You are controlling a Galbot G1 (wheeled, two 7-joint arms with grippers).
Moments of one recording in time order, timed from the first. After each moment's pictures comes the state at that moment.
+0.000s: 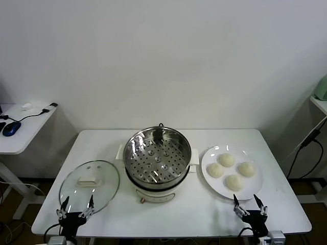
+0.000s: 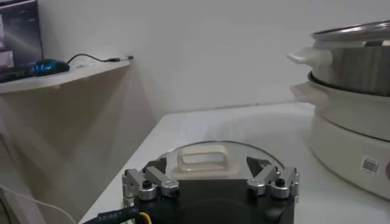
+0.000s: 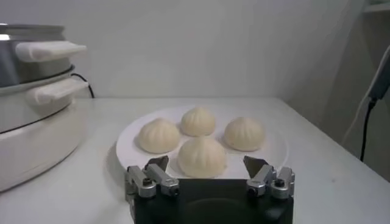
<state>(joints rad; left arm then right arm) 1.71 -1.48 -0.76 -1.93 -0.07 0.02 0.01 -1.63 1.21 0.62 1.89 0.35 -0.05 0.05</state>
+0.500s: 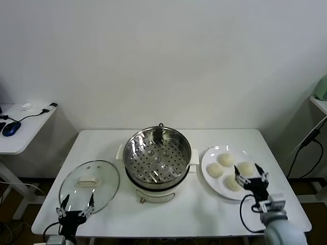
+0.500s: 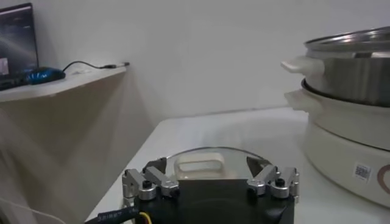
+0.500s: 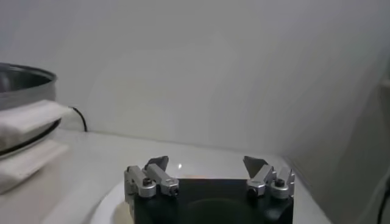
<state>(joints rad) 1.72 -1.46 -0.76 -1.95 -0.07 0.02 0.02 -1.21 0.91 0.47 1.81 0.31 -0.26 -0.06</state>
